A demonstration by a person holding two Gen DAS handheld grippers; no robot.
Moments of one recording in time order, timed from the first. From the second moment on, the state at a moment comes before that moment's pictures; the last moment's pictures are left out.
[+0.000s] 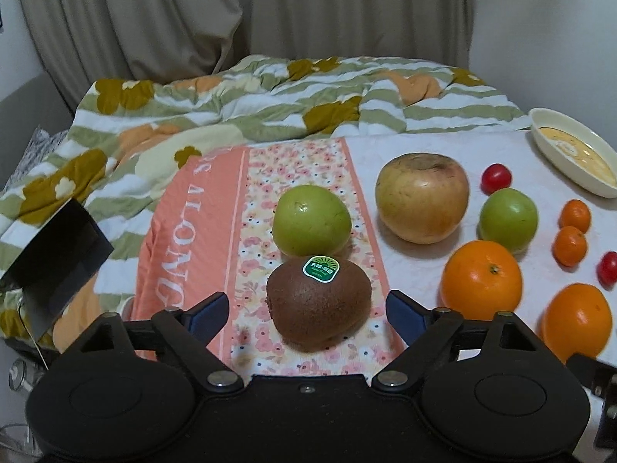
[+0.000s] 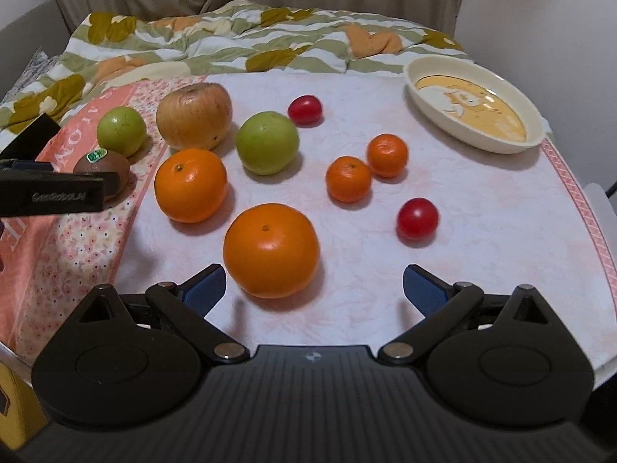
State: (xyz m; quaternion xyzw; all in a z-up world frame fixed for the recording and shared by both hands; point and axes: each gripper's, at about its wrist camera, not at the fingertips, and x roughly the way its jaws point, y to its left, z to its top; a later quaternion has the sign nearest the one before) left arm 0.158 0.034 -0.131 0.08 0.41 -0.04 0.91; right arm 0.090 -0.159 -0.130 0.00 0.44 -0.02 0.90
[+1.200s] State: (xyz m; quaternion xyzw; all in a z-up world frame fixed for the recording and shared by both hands) left arm 0.132 0.036 -0.124 0.04 0.41 -0.04 0.91; right arm 0.110 -0.145 -0.143 -0.02 0.45 0.04 0.89
